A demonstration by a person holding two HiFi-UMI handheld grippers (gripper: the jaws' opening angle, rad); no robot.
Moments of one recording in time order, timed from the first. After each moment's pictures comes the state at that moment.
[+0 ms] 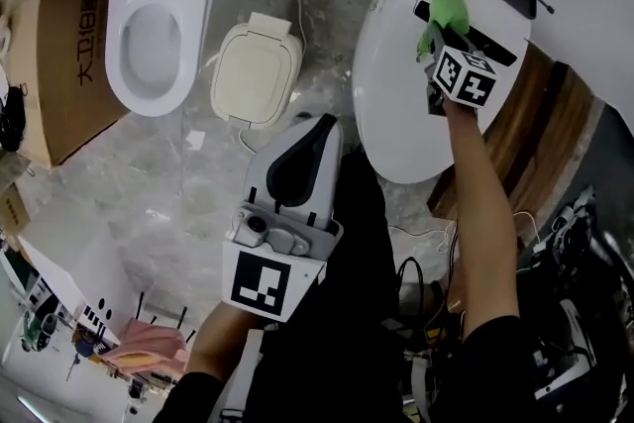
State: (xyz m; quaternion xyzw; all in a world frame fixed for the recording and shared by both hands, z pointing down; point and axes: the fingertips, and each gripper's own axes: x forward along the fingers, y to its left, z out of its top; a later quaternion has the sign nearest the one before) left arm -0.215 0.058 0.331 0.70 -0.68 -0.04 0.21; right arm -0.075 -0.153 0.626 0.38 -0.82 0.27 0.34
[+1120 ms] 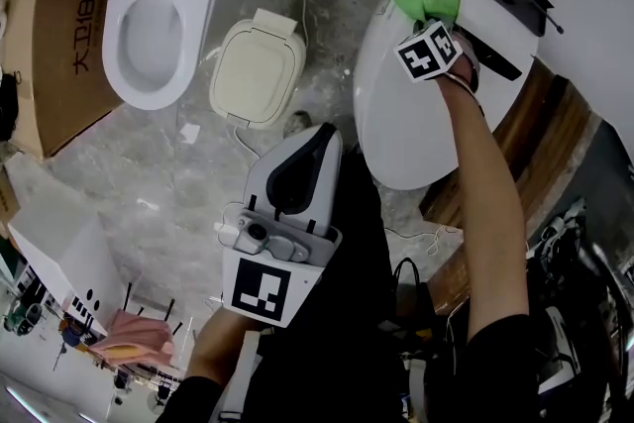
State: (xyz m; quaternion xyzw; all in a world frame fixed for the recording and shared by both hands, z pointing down) left arm -0.233 0.063 0.348 0.68 -0.70 -0.04 0.23; right arm -0.129 -0.149 0.686 0.17 -0.74 -0.05 0.65
